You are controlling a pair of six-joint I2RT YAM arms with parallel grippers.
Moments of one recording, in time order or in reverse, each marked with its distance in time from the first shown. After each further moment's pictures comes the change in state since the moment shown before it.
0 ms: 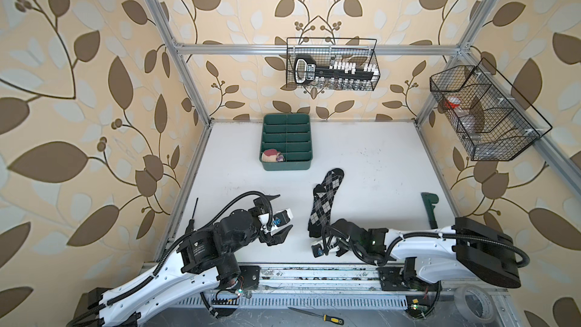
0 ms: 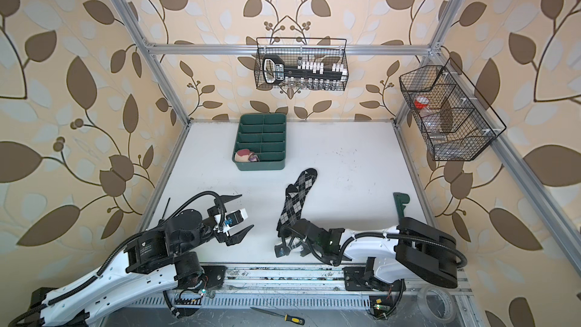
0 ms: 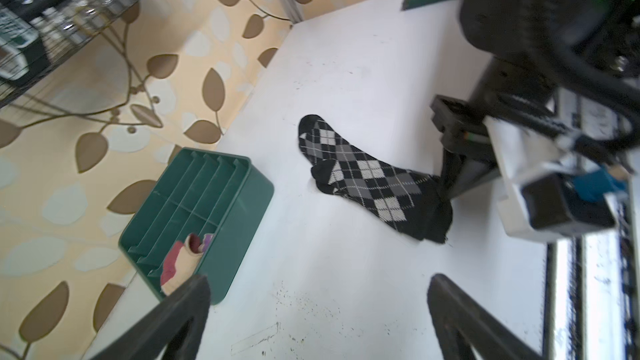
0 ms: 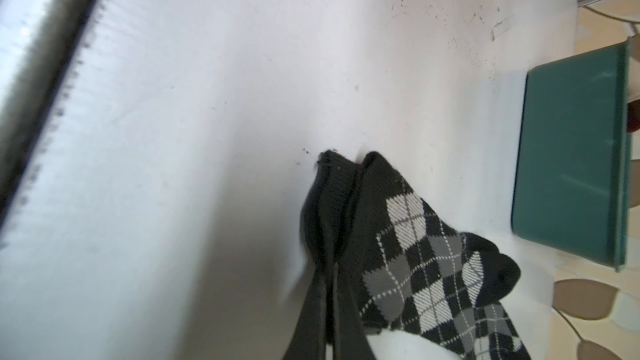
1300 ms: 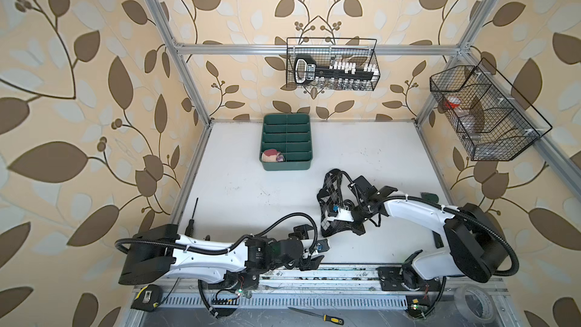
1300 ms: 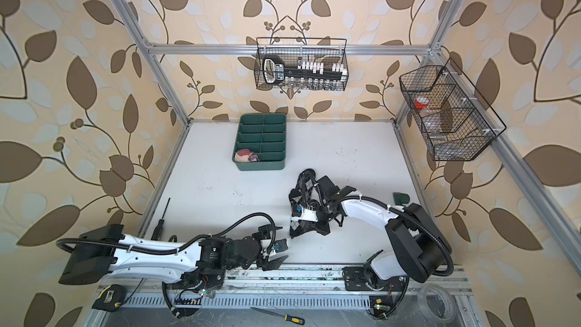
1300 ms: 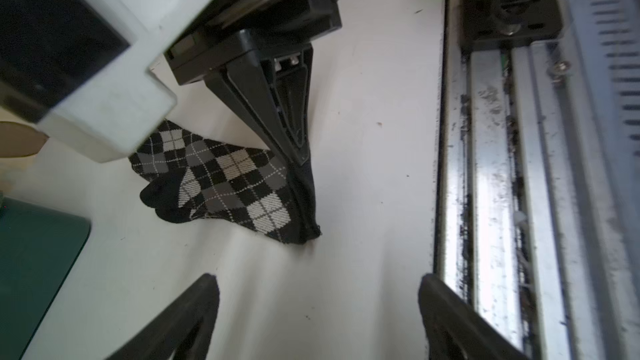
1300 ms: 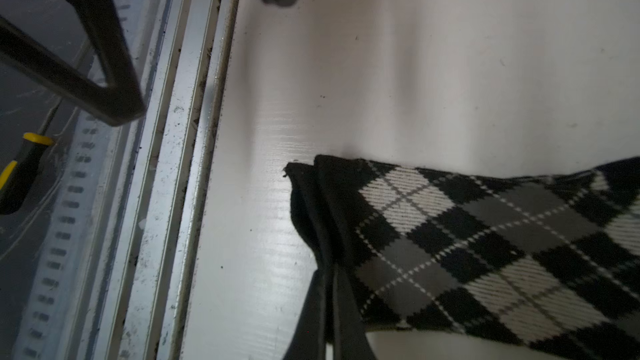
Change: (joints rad) left arm -0.393 0.657 -0.248 0.747 -0.206 -0.292; right arm -0.544 0.158 0.302 -0.640 -0.758 -0.011
